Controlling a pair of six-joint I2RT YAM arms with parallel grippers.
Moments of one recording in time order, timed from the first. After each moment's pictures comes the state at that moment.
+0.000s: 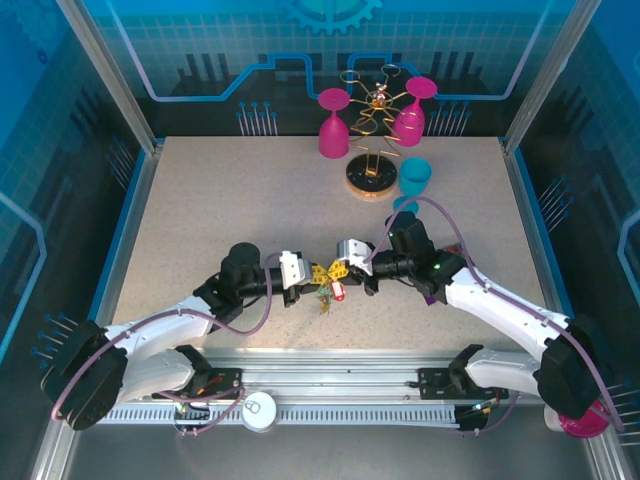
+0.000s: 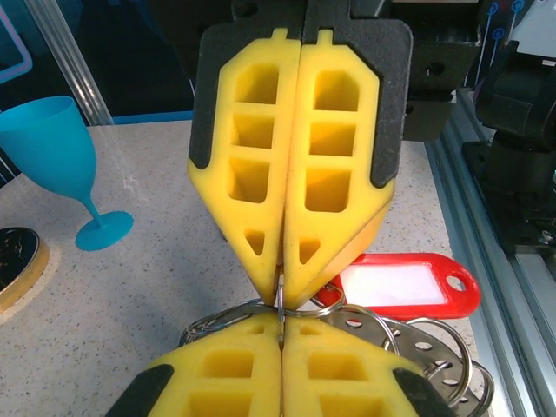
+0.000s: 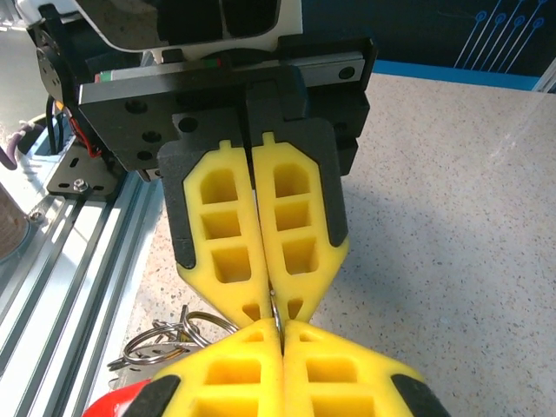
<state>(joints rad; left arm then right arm) -0.64 1.11 0.43 0.44 0.63 0.30 0.65 1.17 0.78 -0.19 -0.71 -0.57</state>
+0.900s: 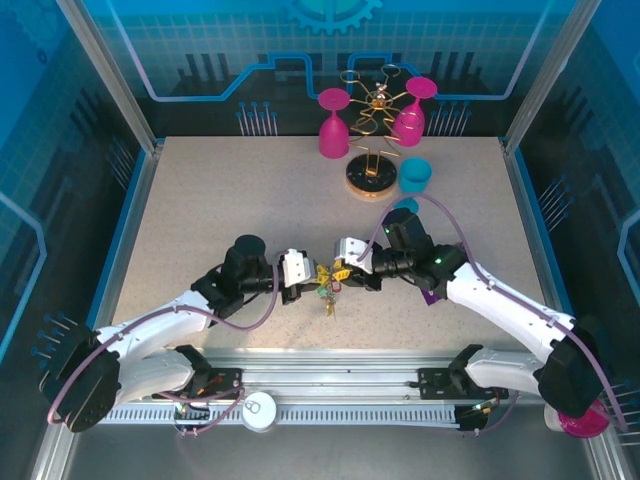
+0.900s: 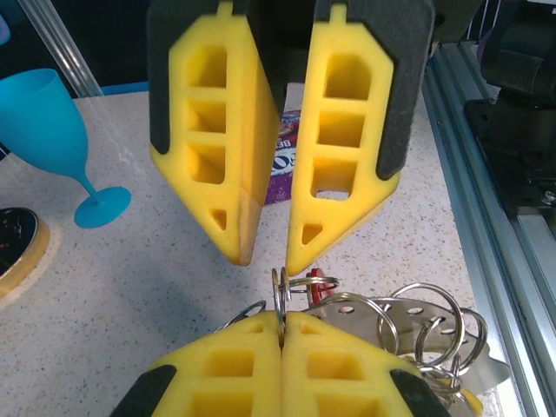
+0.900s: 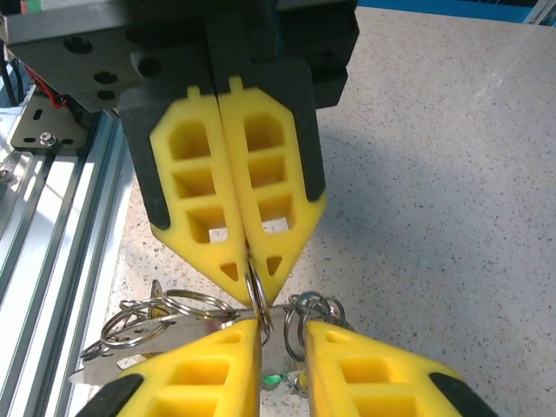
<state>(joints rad) -0.64 1.10 0.52 0.22 0.61 0.41 0.66 1.18 0.86 -0.37 -0.59 -0.59</state>
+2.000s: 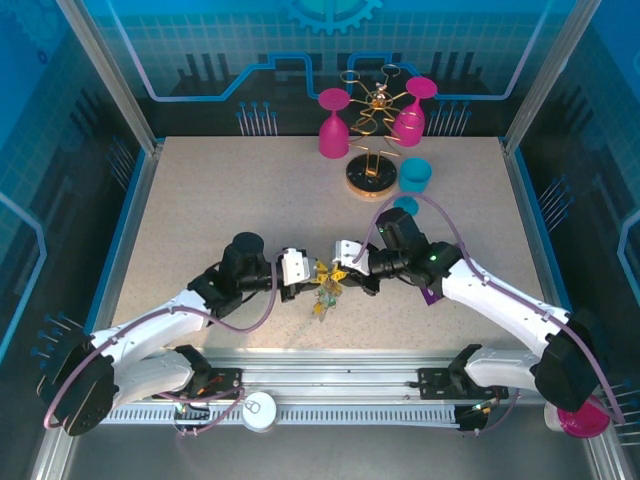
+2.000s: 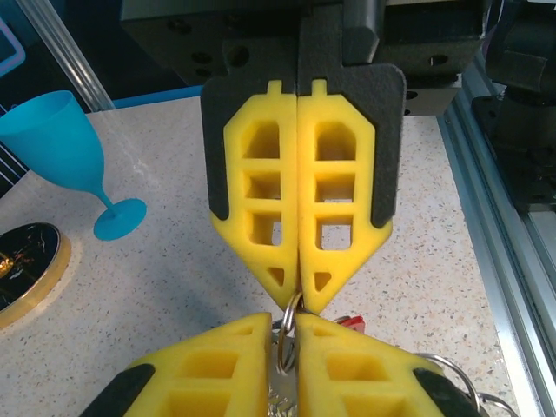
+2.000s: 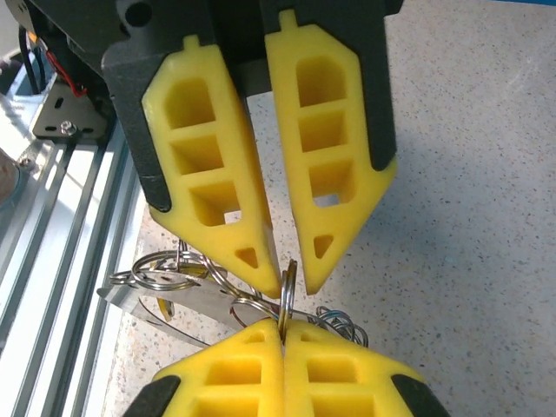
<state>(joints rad) -0.64 1.07 0.57 0.15 0.60 0.47 0.69 1.22 0.91 -0.44 -0.58 -0.64</state>
